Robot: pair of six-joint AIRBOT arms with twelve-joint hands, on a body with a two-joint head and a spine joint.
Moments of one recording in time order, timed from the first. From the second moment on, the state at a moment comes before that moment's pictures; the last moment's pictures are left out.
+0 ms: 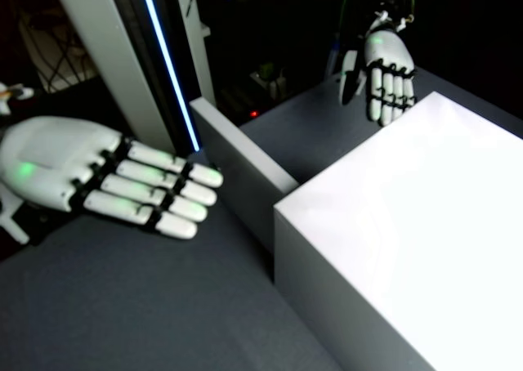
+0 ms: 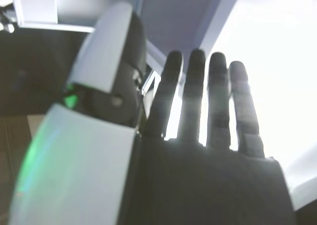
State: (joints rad) left arm 1.05 -0.67 1.05 0.11 -1.19 0.48; right arm -1.16 -0.50 0.75 0.06 1.16 -0.88
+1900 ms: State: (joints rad) left arm 1.06 -0.68 1.06 -0.02 -1.23 0.52; right arm -1.05 -0.61 0.79 -0.15 1.11 -0.78
